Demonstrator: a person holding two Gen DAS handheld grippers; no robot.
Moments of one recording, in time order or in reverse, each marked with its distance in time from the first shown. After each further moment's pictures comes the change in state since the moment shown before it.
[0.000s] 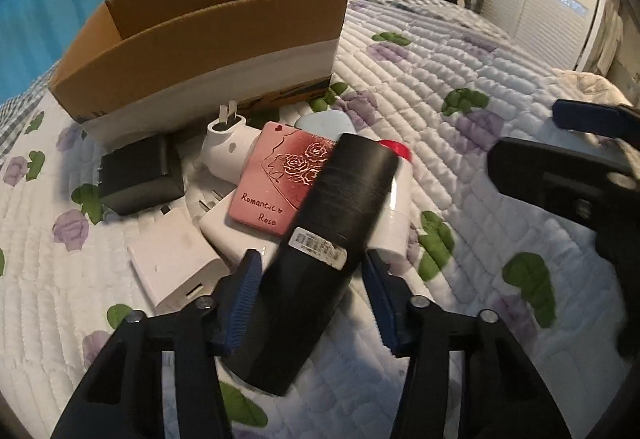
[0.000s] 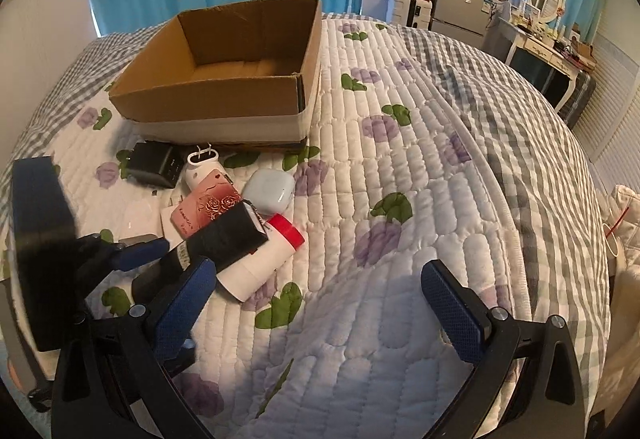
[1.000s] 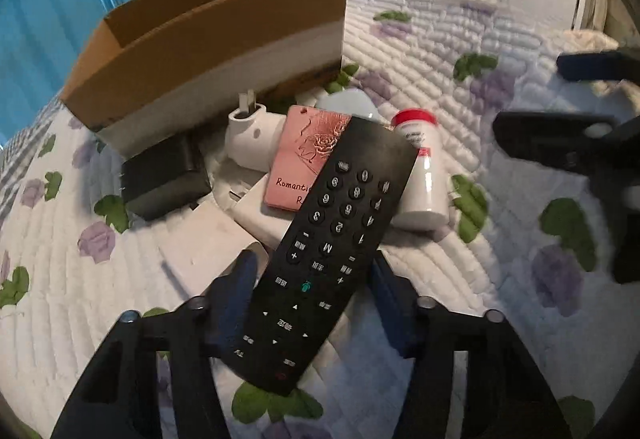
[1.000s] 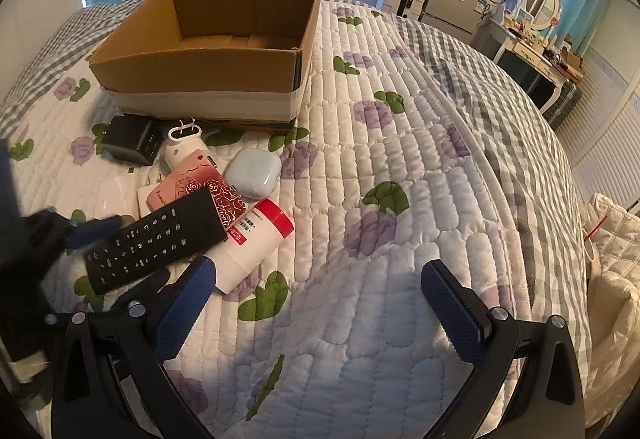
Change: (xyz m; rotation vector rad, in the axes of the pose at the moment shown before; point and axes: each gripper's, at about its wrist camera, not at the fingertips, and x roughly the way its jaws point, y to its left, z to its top) left arm 0.012 0.007 -0.009 0.147 0.018 0.111; right arm 0.014 0.012 0.000 -0.056 0.065 -0.113
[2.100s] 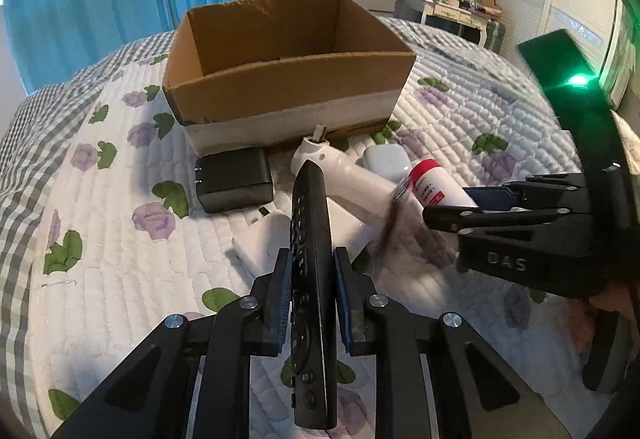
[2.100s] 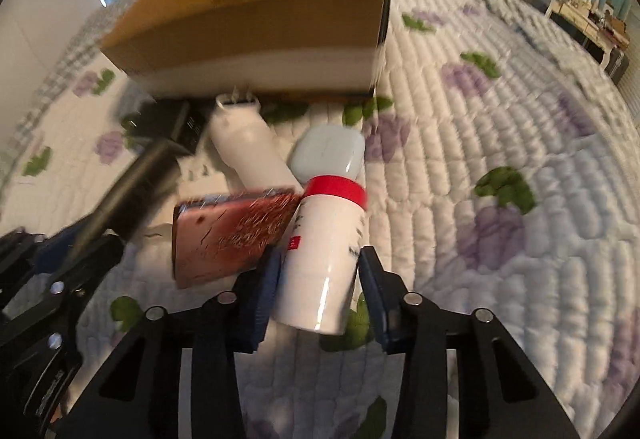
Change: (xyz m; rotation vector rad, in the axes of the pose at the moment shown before) left arm -0.059 0.051 -0.007 -0.231 -0.093 -0.038; right arm 0.042 0.030 0.006 0.039 0.085 0.220
